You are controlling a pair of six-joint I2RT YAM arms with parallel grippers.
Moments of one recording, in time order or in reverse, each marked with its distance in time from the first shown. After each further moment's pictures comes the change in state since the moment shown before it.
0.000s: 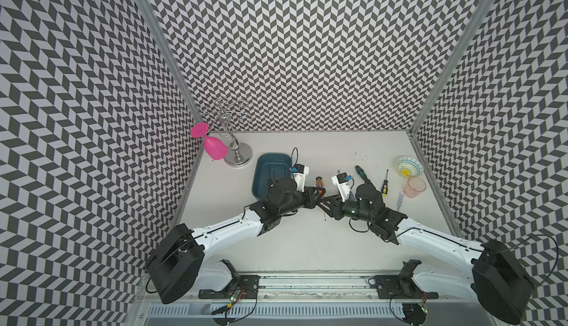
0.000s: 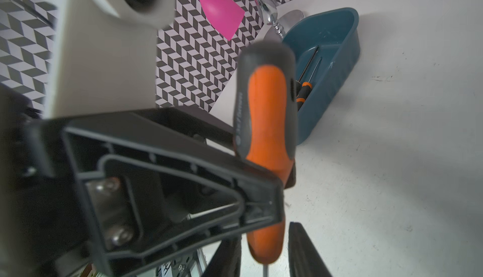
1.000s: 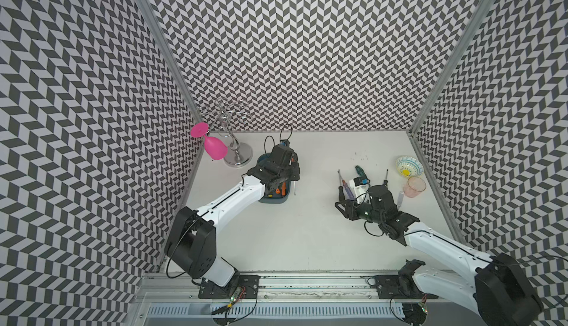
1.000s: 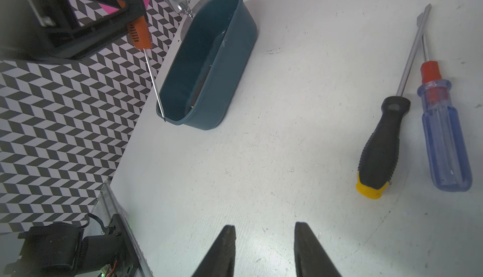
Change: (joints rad) left arm 0.251 0.223 0.457 -0.660 -0.283 0.294; right arm -0.194 -0.080 -0.089 -0.200 0.042 -0.073
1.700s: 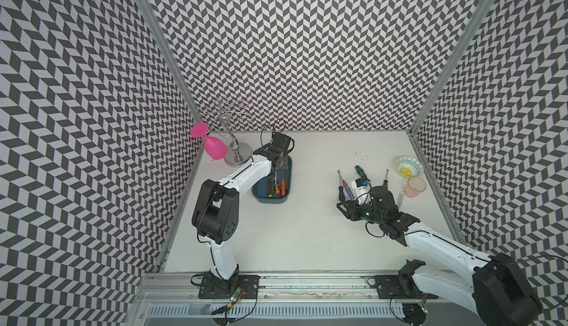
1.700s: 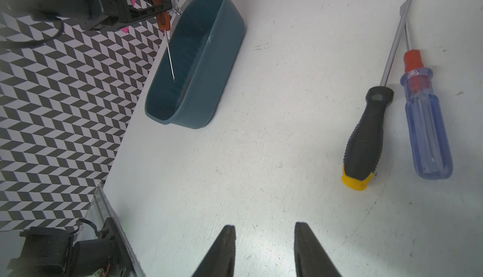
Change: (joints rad) left arm 0.132 0.305 0.271 -0.181 -0.278 0.101; right arm -0.023 0.000 -0.020 0.001 -0.001 0.001
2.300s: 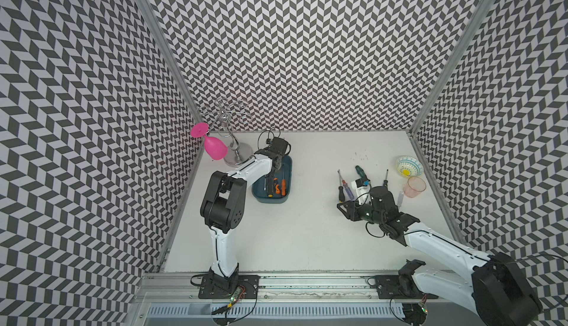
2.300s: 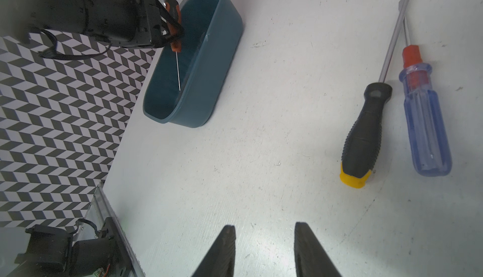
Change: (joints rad) left arm 0.039 0.126 -0.002 -0.038 -0.140 0.026; right arm -0.006 0.005 -0.005 0.001 -0.007 0.000
